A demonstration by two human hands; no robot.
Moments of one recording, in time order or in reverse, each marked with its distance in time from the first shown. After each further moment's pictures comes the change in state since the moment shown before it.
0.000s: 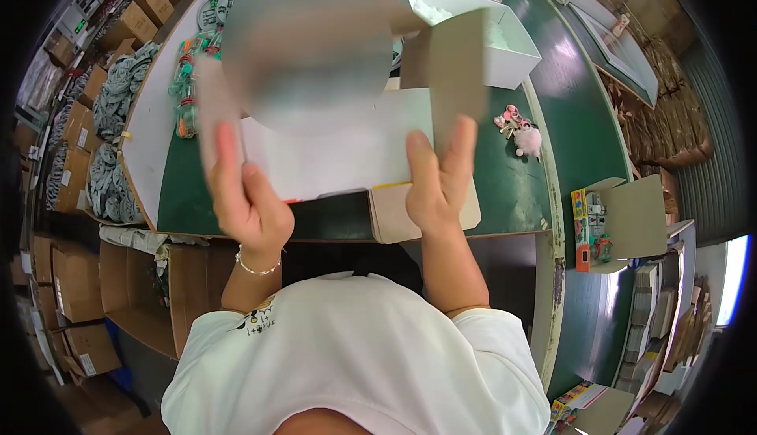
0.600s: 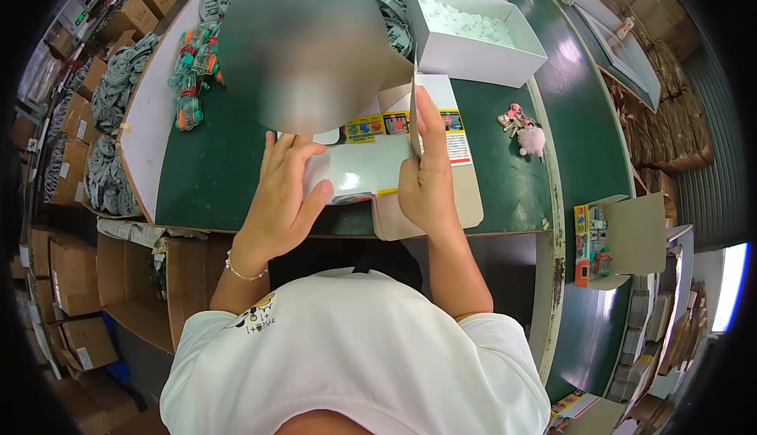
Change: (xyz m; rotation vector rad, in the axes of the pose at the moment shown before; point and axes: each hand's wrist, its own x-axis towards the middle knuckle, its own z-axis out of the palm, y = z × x) left_hand -0.014 -0.007 -0.012 0.056 -0.715 -0.146; right_hand -0.001 0.026 -0.018 -0.435 -0.346 -0.006
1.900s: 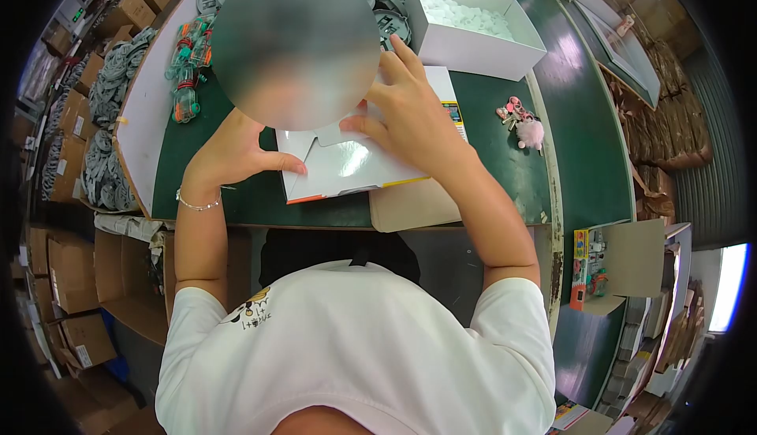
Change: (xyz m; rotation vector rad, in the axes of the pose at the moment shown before) left_hand 0.057 -0.043 -0.056 -0.128 -0.309 0.065; right_hand 0.073 -0.021 -0.006 -0.674 -0.315 -0.433
